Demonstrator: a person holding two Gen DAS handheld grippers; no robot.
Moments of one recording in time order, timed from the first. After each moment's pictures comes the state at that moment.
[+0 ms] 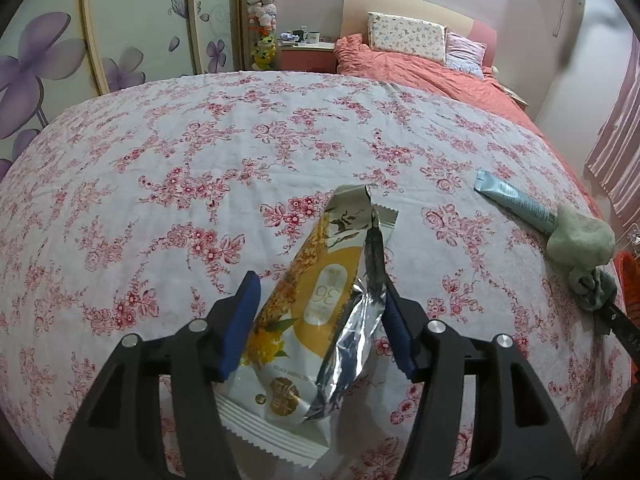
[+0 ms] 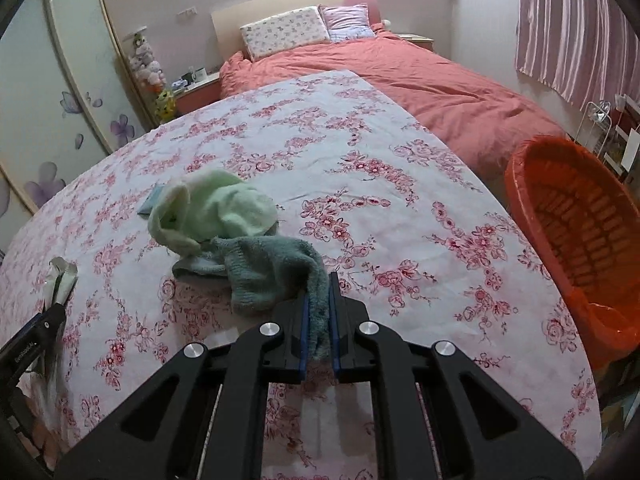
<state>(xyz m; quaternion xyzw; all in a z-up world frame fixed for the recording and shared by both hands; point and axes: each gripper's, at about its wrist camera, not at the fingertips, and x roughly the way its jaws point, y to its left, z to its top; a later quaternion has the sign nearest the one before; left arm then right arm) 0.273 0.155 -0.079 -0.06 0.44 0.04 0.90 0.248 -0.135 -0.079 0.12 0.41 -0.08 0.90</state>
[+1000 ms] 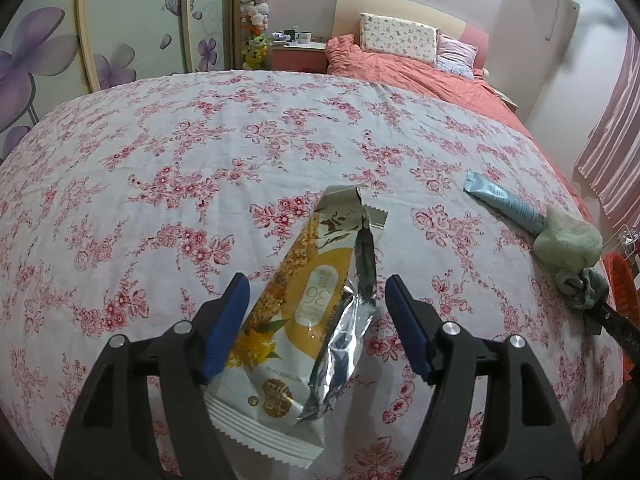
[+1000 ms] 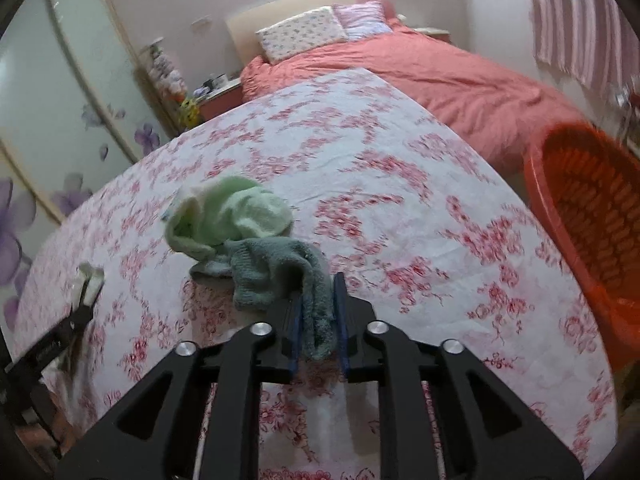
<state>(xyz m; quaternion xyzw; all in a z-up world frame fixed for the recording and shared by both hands) 0.273 0.156 -0.079 -0.07 0.44 0.02 0.90 0.243 -0.146 -0.078 0.15 0.40 -0.02 0.90</state>
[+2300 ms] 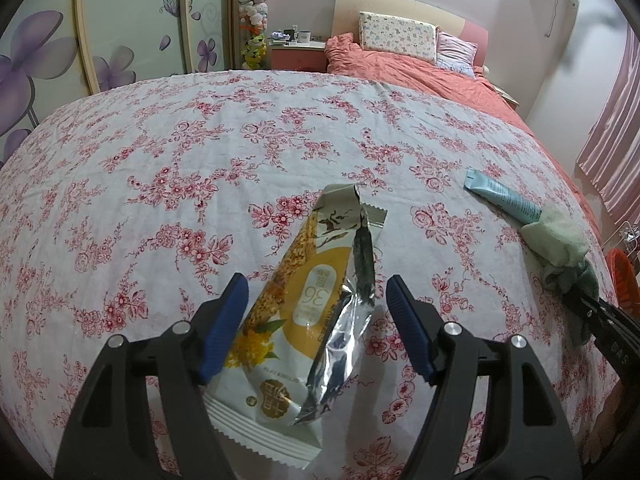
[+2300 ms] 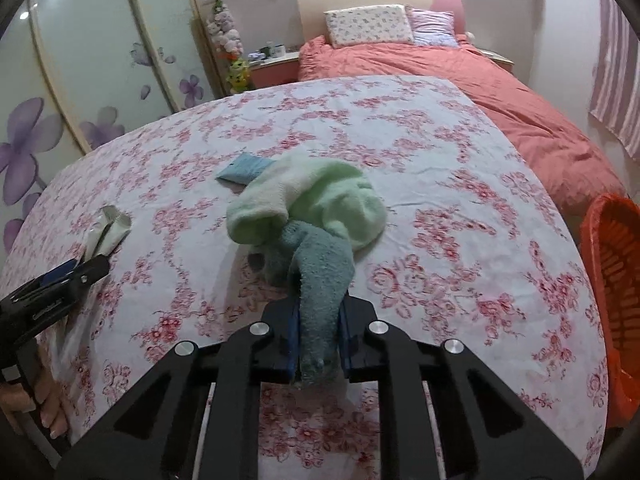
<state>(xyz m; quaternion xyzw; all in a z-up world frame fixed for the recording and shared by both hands) 0.273 0.153 -0.081 -0.07 0.44 0.02 0.90 0.262 -0.098 -0.079 0.06 0.42 0.05 0.90</state>
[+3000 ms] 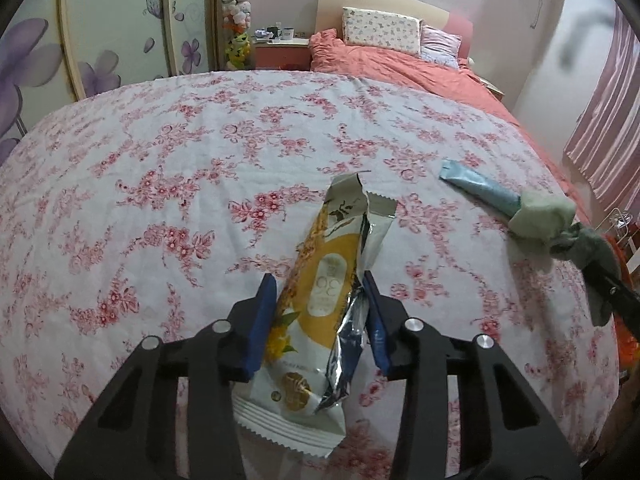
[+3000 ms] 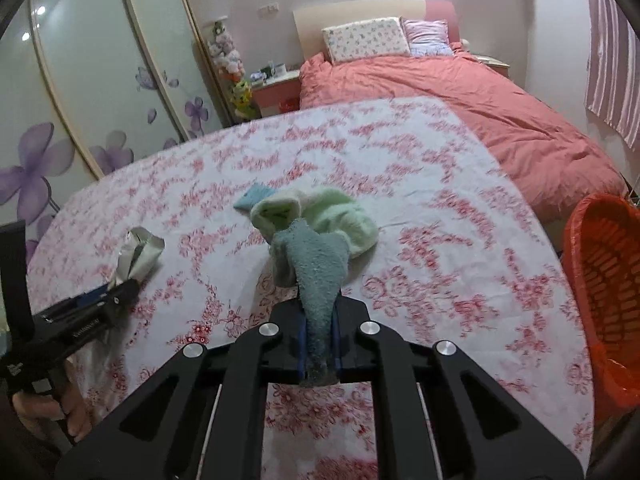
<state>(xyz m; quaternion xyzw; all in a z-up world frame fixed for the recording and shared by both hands) 0.268 0.147 -0.075 -0.05 0.44 0.00 0.90 0.240 -0.112 -0.046 0.09 0.39 0.06 0.92</state>
